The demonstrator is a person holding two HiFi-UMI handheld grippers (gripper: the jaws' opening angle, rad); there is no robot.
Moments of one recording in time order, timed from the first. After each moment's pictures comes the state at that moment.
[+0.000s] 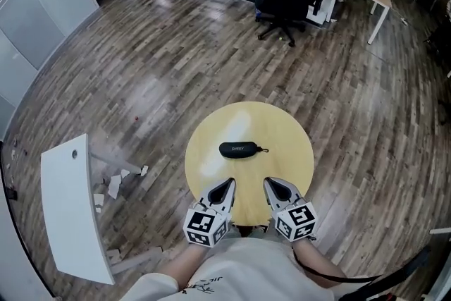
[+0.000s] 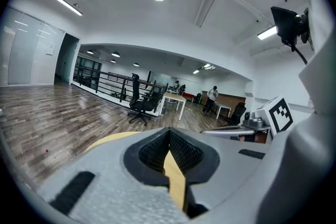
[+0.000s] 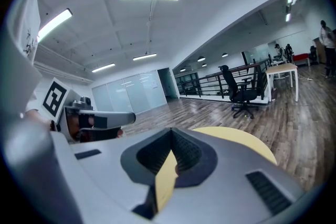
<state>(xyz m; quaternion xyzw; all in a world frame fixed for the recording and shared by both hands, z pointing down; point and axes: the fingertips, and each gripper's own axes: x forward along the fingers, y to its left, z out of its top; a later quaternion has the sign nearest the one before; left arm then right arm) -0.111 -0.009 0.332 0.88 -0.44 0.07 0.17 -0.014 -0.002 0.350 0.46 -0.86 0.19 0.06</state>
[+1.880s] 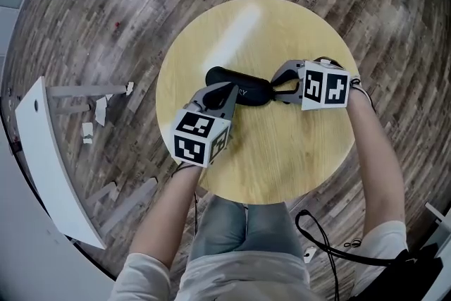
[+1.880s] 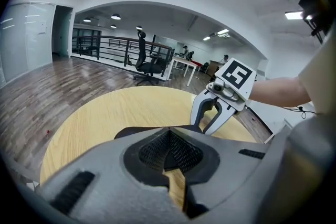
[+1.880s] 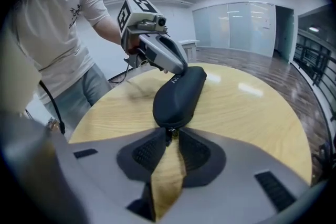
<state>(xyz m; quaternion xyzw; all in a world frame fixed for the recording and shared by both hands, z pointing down) -0.108 -0.198 0.590 0.84 -0.41 0.24 0.28 -0.033 -0.174 0.629 -0.14 -0.89 0.03 0.43</state>
